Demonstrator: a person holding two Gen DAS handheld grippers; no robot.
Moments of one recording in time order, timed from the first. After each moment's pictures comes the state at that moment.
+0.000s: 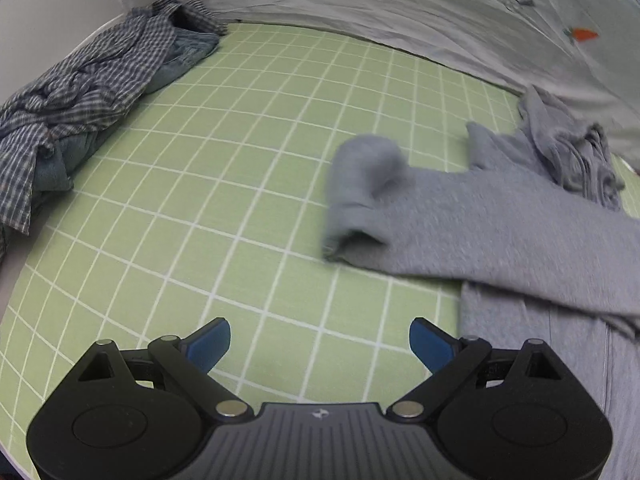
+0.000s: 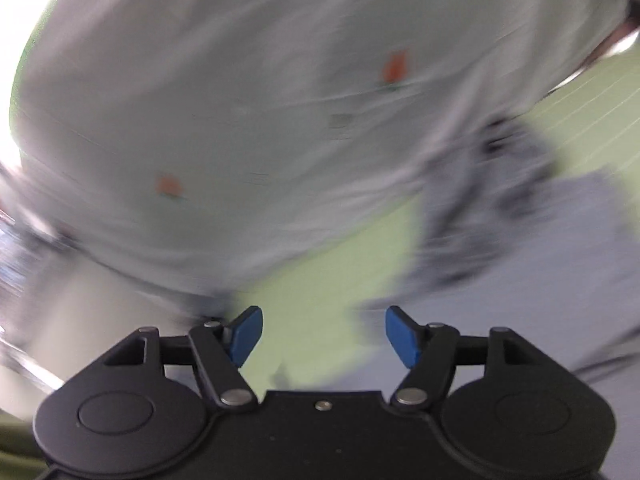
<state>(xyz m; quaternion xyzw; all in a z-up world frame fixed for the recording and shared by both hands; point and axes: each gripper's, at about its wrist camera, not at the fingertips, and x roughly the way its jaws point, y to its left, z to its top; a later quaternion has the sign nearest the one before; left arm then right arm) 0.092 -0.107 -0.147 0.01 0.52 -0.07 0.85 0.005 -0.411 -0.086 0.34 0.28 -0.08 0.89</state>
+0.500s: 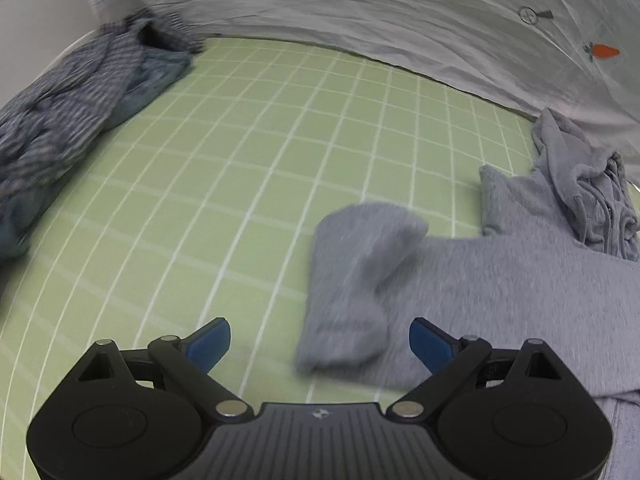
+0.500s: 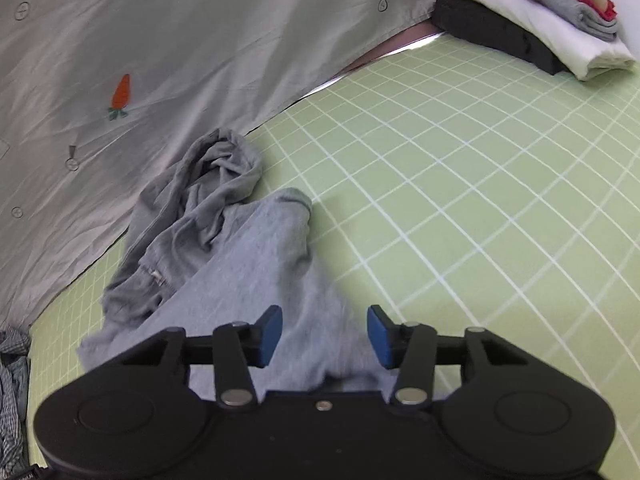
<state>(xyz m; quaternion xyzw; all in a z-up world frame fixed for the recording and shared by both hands) 0.167 -0.136 -0.163 0.03 0.51 -0.09 0.86 -0.036 -0.537 -0.168 0.33 0.34 -0.29 0.83</state>
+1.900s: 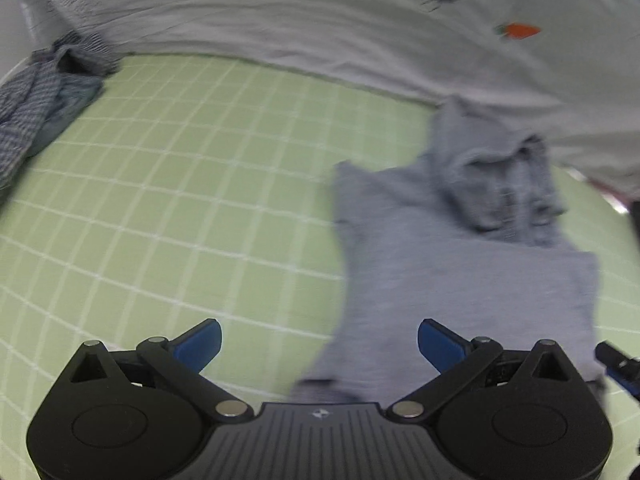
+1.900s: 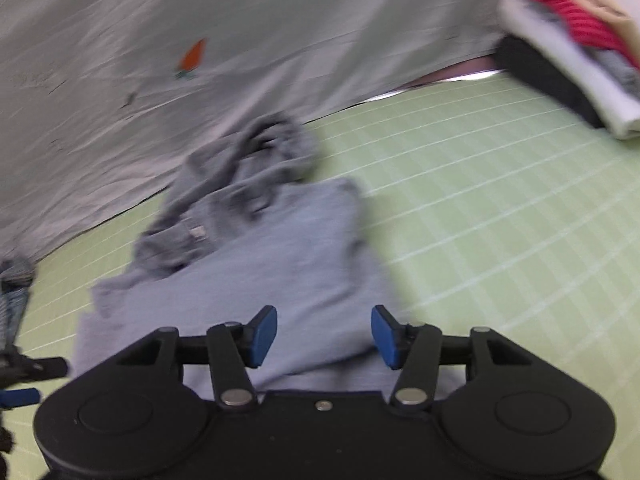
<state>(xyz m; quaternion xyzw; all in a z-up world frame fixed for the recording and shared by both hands) 0.146 -0.212 -0.137 0.01 0.52 -0.13 0.84 -0.035 -0.490 -0.165 0.25 0.35 -0.22 0.87</state>
